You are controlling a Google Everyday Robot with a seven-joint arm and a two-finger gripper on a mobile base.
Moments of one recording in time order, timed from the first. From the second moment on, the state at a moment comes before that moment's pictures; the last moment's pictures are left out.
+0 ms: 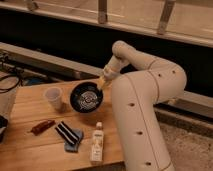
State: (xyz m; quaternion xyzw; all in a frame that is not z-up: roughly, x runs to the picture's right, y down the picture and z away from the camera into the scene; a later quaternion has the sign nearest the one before) arm -0.023 -0.011 0.847 -0.51 -0.02 0.46 0.73
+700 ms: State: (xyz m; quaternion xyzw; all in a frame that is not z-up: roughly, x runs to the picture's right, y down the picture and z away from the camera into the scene) arm -0.027 -0.008 0.855 -0.51 -0.01 0.46 0.73
